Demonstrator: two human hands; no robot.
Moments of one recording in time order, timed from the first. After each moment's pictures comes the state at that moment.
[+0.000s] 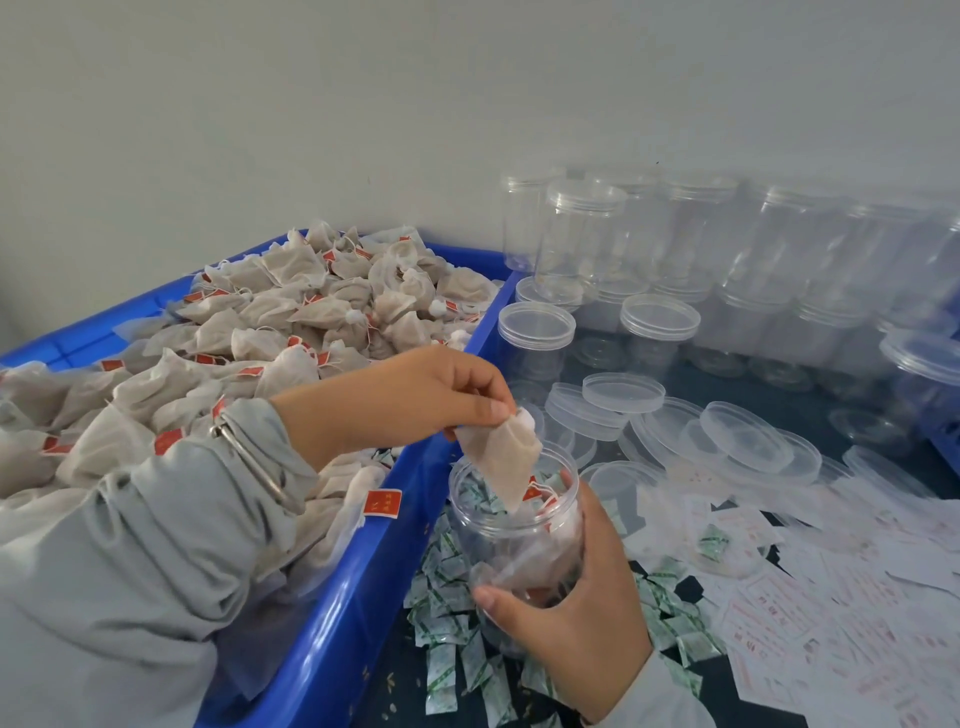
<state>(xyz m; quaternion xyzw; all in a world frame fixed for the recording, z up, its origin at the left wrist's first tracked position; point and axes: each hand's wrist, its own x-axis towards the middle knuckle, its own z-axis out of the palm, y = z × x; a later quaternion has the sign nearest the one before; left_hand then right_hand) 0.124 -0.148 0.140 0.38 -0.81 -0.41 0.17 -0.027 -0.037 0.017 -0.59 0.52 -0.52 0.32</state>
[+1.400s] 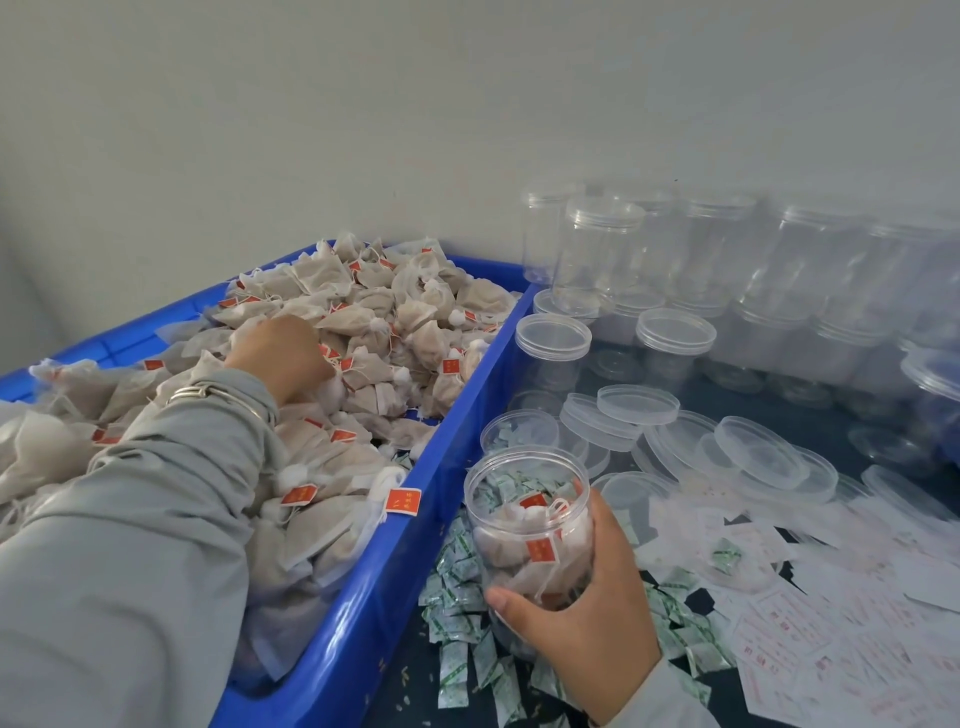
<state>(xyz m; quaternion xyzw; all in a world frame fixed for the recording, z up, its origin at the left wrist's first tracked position) 0.235 -0.231 0.118 0.77 -0.63 0.02 0.05 -0.029 -0.036 0.012 -0.59 0.55 -0.49 0.34</state>
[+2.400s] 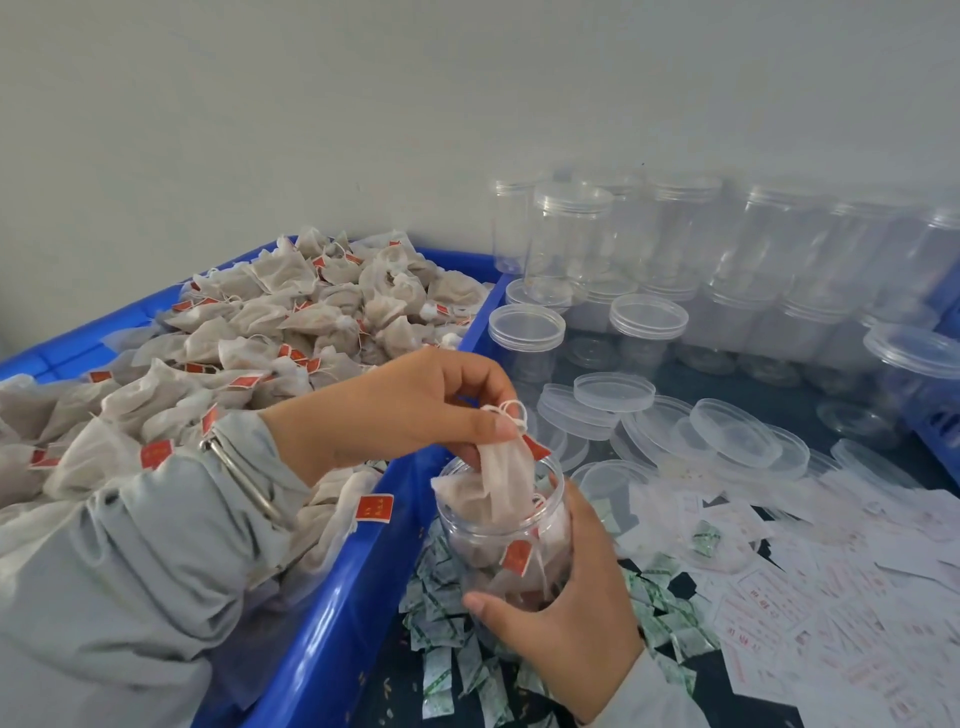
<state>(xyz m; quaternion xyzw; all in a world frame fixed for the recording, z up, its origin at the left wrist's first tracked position) 0.121 -0.136 0.142 0.29 -0.75 -0.55 0.22 -0.027 -0.039 0.008 -0.60 0.54 -0.52 0.28</state>
